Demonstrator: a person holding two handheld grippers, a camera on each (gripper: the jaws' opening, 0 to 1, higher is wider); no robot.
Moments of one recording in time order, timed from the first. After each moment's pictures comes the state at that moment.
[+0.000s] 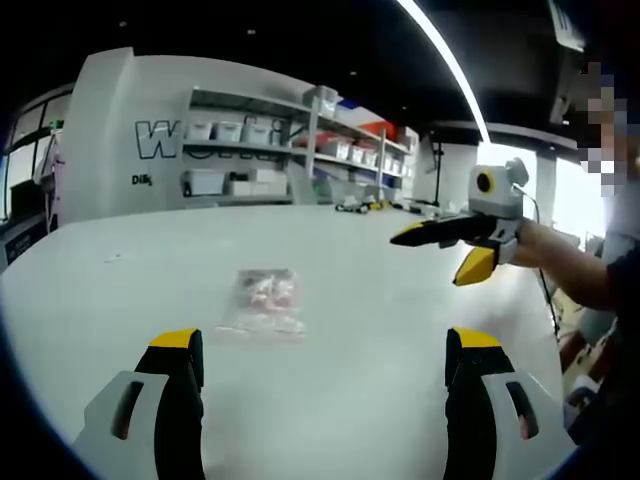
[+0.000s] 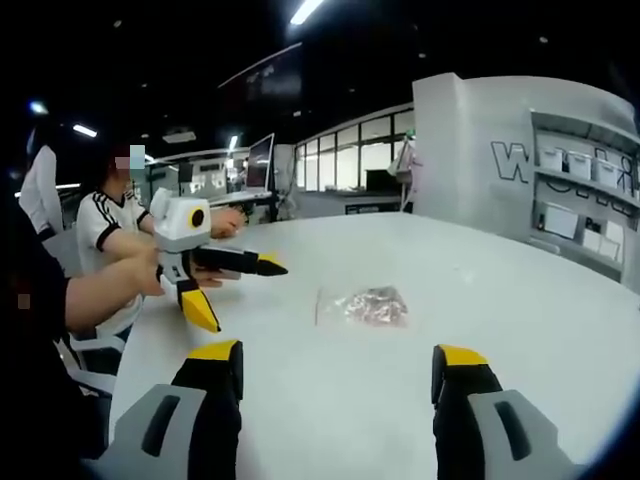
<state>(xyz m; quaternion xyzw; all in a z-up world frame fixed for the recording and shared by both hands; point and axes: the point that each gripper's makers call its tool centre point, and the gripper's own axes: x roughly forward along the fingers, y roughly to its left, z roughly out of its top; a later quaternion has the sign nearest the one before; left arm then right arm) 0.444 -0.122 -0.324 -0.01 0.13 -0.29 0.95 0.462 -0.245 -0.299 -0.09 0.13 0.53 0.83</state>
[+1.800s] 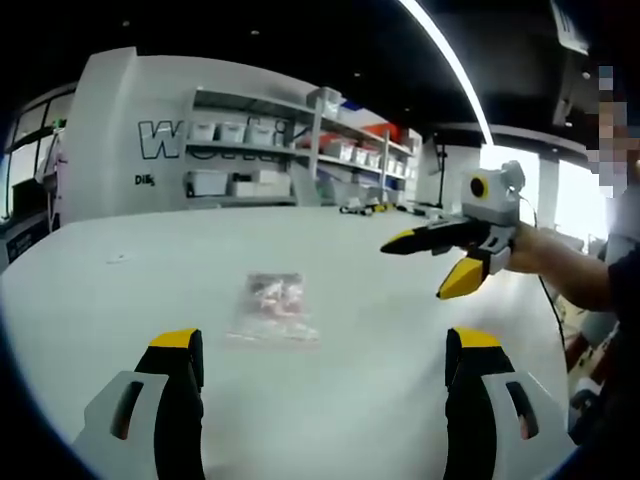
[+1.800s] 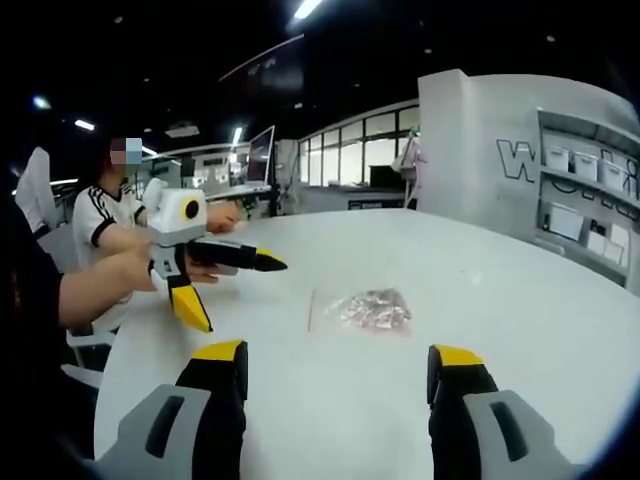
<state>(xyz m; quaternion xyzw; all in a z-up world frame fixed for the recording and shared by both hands) 0.457 -0.116 -0.323 -0.02 0.13 -0.29 0.95 0.470 -0.227 -0.309 -0.10 0.14 0.54 0.83</state>
